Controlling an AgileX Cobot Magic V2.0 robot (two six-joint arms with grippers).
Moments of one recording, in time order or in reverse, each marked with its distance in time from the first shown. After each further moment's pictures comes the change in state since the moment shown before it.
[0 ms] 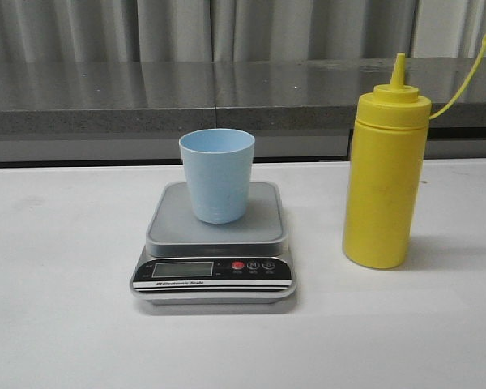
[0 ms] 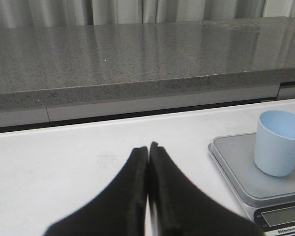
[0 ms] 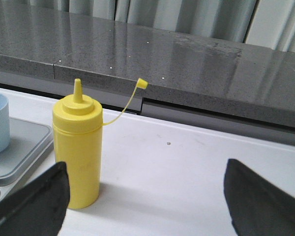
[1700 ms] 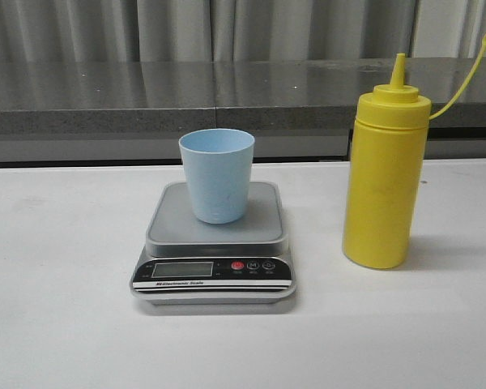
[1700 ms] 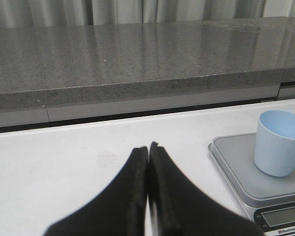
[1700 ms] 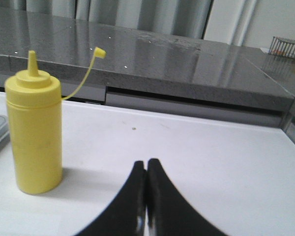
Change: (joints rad) left arm 0.000 0.000 0.000 0.000 0.000 0.000; right arm -0.127 -0.234 0.153 -0.055 0.050 0.047
